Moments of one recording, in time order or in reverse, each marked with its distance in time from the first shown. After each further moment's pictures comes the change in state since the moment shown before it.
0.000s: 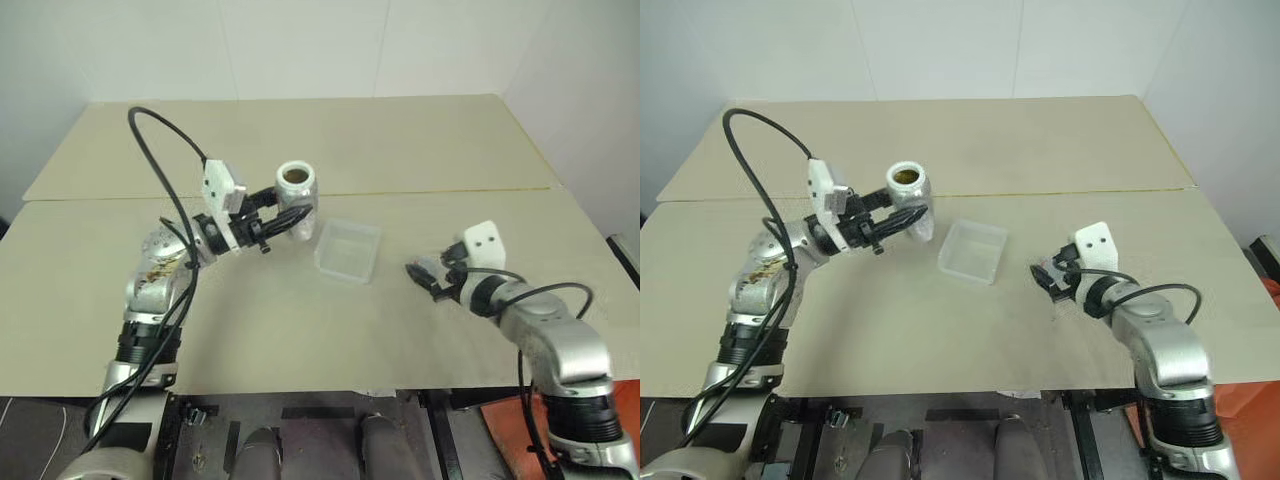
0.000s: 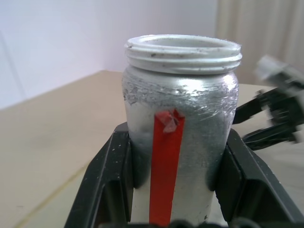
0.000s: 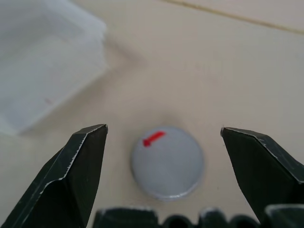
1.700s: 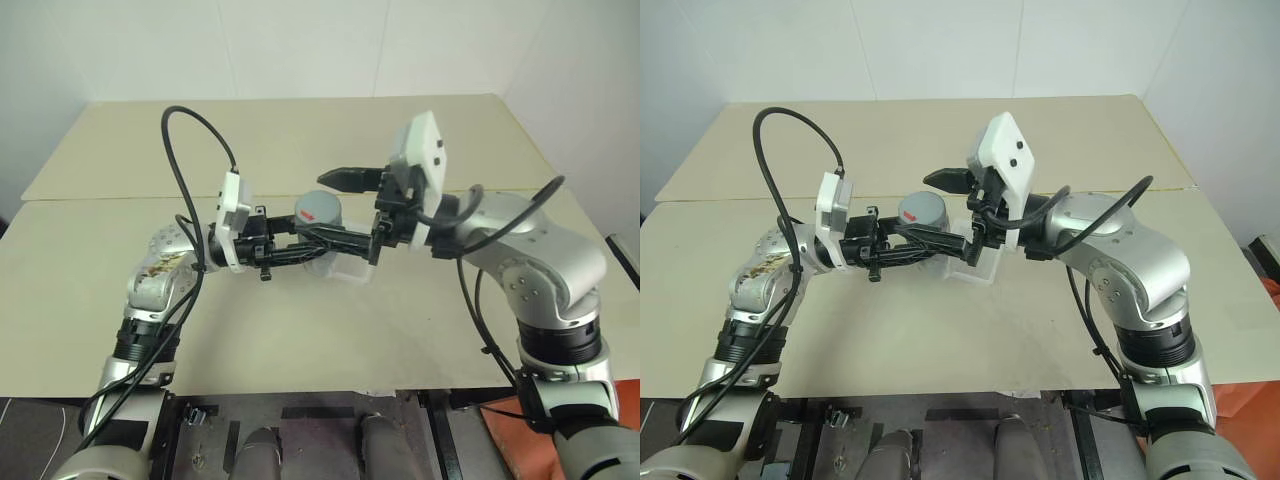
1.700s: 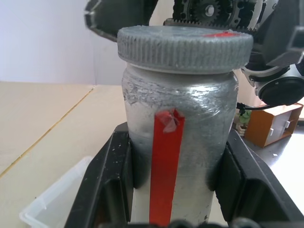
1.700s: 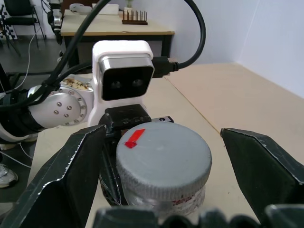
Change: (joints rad) left arm 0.037 0.057 -0.042 -0.079 -0.215 0.171 -0.420; right arm -0.484 0.090 0.237 -0.012 0.238 -0.096 0.271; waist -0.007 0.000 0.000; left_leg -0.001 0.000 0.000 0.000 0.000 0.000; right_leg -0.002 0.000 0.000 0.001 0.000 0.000
